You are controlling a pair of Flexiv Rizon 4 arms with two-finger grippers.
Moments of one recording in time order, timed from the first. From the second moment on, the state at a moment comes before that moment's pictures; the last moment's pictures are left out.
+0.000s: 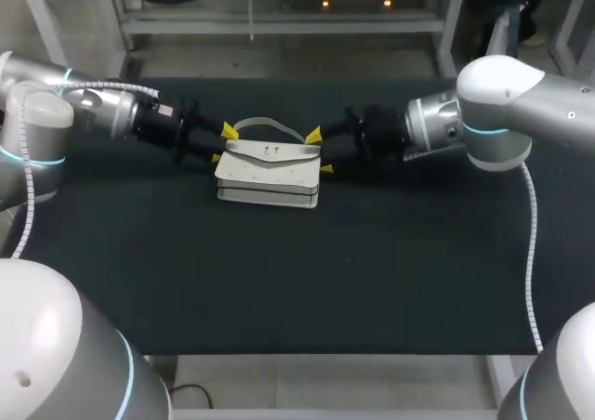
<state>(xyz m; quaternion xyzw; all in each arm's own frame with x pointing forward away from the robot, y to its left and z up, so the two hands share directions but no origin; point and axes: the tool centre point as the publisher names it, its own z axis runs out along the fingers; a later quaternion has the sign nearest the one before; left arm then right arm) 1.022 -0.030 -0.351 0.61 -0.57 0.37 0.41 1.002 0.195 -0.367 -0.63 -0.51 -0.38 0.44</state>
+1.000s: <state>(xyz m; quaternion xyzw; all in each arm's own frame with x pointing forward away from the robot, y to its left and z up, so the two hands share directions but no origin) 1.024 -0.032 -0.360 0.59 -0.56 0.37 0.44 1.000 0.195 -0.372 -0.60 -0.52 -0.38 0.48</state>
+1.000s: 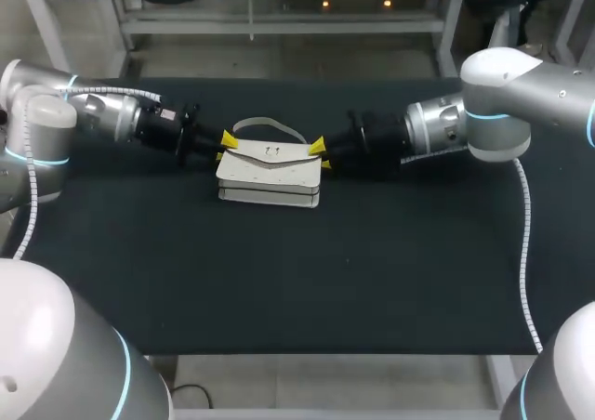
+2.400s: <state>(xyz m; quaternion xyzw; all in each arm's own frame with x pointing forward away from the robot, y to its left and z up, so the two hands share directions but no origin) 0.982 -0.020 -0.339 0.57 -0.58 0.38 0.44 0.997 0.164 -0.367 -0.62 -0.52 -0.39 0.44</state>
